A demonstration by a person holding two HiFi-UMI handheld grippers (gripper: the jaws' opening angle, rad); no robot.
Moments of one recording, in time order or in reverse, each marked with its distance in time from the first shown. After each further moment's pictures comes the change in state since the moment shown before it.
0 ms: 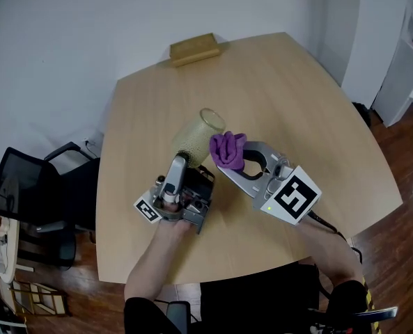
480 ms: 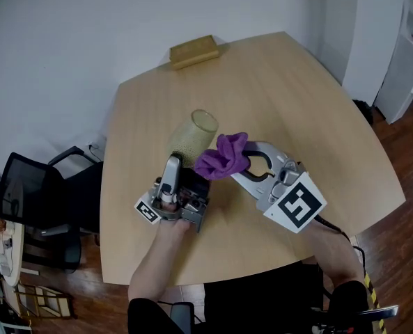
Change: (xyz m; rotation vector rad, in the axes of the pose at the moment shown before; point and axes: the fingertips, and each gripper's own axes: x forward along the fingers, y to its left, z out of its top) left arm -0.002 0.000 0.008 0.024 -0.030 -0.005; right arm -0.017 -0.002 0.017 -0.191 0.006 -0.033
